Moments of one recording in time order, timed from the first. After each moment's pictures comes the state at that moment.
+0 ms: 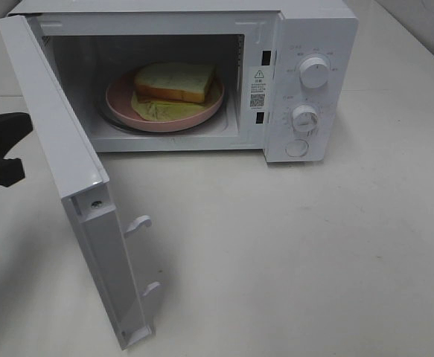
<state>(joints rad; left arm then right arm) -0.08 1.53 -0.32 0.55 -0.98 -0.30 0.01 0.00 -0.51 -0.07 1.03 -0.02</state>
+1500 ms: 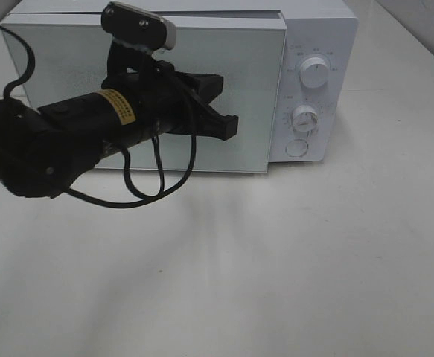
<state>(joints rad) -0.71 1.86 -0.89 0.05 -0.72 -0.06 0.01 0.00 -0.51 -0.07 1.03 -0.02</state>
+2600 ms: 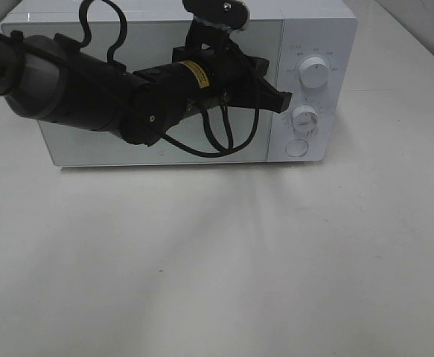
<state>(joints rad) -0.72 2.12 -1.33 -0.03 -0.49 0.07 0.01 0.00 -0.51 -0.07 1.03 -0.02</state>
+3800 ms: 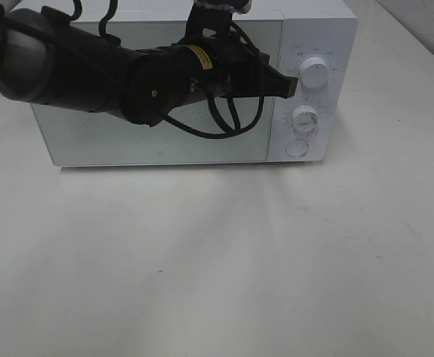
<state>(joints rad) -0.77 2.04 -1.33 -0.13 -0.35 0.08 0.01 0.00 -0.51 -0.07 1.03 -0.02</state>
